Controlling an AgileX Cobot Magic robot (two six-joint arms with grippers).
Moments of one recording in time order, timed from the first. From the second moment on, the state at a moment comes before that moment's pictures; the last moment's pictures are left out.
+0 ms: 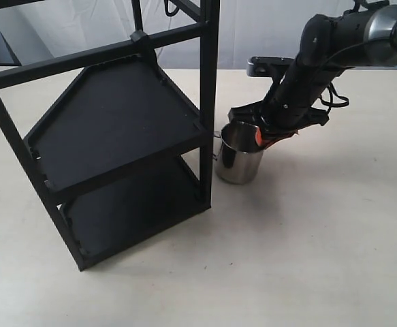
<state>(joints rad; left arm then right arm) -0.17 0.00 0.00 0.04 0.13 -0.01 0.33 2.06 -1.43 0.25 0.79 -0.03</state>
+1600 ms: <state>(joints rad) -0.17 0.00 0.00 0.04 0.13 -0.01 0.27 1.47 -0.96 1.19 1.08 -0.38</state>
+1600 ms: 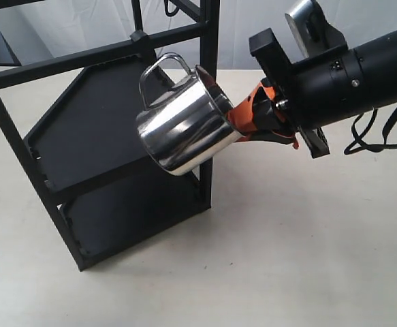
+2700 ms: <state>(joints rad) -0.17 0.00 0.00 0.04 0.13 -0.01 0.27 1.60 -0.96 1.15 1.04 -0.37</state>
